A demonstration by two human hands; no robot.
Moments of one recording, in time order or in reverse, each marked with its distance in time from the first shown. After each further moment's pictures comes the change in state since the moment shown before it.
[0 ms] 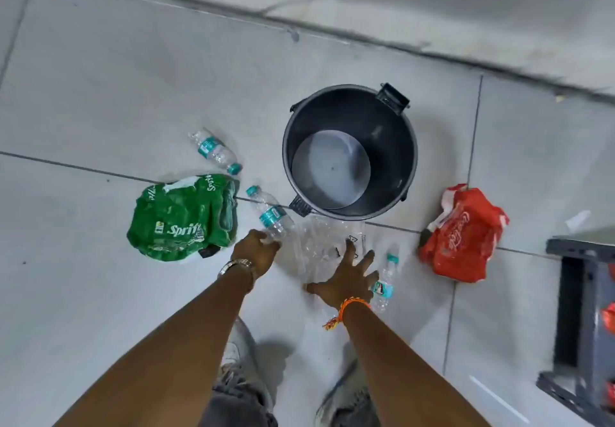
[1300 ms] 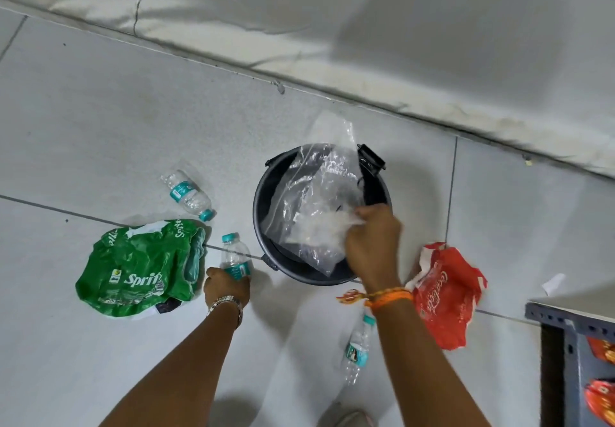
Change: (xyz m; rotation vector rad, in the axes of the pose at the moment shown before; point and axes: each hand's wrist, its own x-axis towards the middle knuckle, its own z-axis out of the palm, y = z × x) left_hand 0.053 0.028 0.029 -0.173 0.279 -0.217; right_hand 0.025 -0.067 -0.184 0.375 0.588 -0.482
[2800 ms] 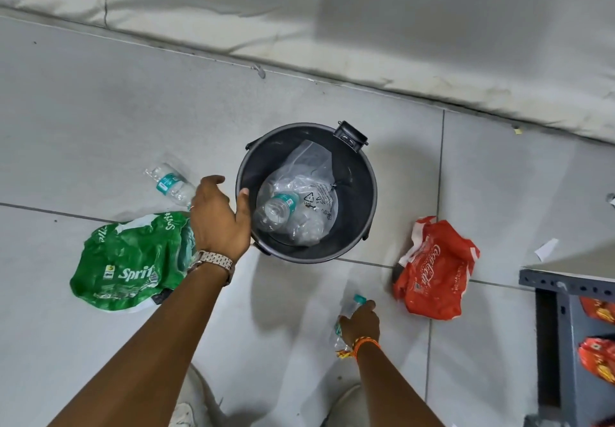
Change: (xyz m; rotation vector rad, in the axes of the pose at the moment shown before) left_hand -0.058 0.093 -0.066 -0.052 0.404 0.787; right_hand -0.110 0.199 0.090 -0.109 -0.361 0.724
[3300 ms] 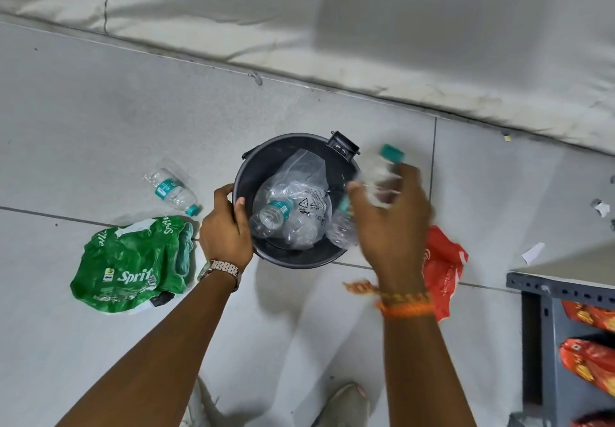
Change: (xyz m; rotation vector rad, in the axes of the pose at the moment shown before) left_hand -0.013 0.005 0.013 -0.071 0.064 0.029; right_hand -0.158 -0.190 -0.194 0.432 0.469 -0.722
